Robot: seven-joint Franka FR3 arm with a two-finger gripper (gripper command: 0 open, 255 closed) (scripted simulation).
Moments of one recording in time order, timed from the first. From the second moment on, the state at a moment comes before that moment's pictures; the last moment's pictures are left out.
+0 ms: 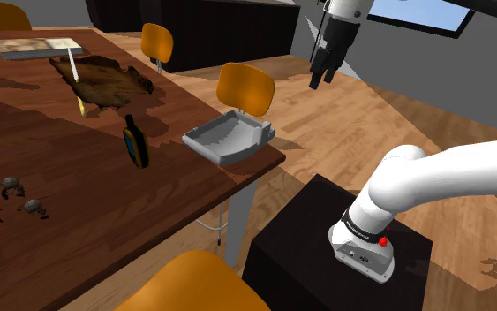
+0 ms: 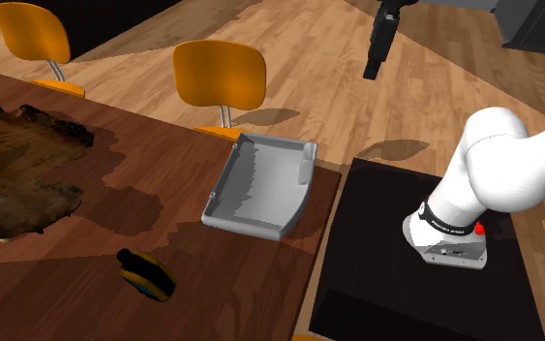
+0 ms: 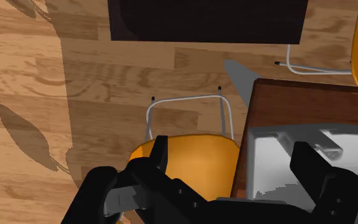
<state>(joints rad) -0.02 -0.82 0.00 -2.26 0.01 1.48 -0.02</state>
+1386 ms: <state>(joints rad) 0.03 -0.71 0.44 -2.43 0.22 2.15 0.39</state>
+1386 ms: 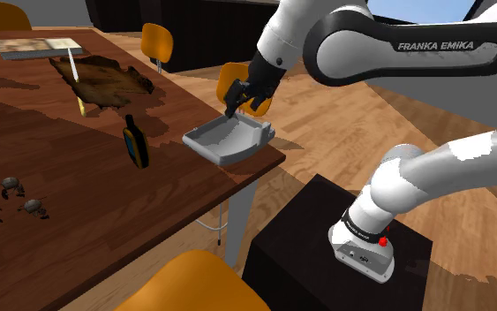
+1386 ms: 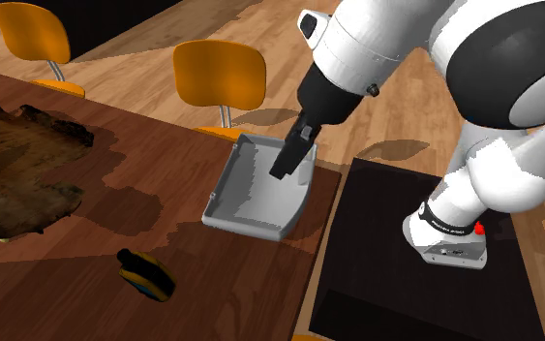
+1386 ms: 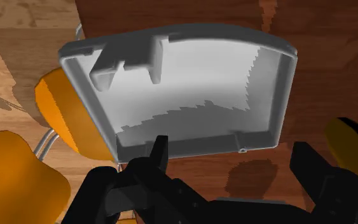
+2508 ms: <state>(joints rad) -0.51 -0.33 1.20 -2.12 -0.19 2.60 1.01</state>
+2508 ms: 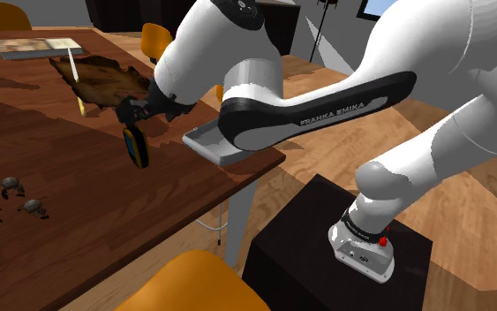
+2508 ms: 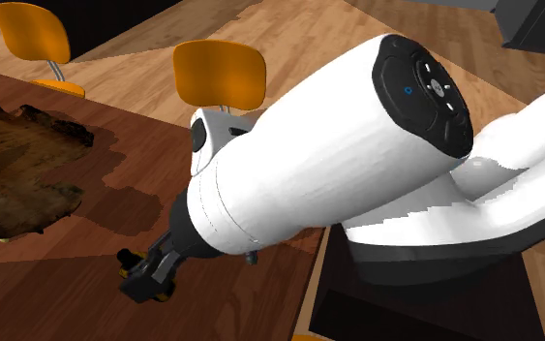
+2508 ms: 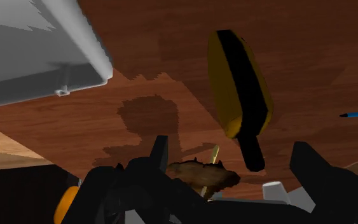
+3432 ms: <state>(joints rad) -0.98 -0.30 1.65 -2.03 -0.28 2.68 1.10</state>
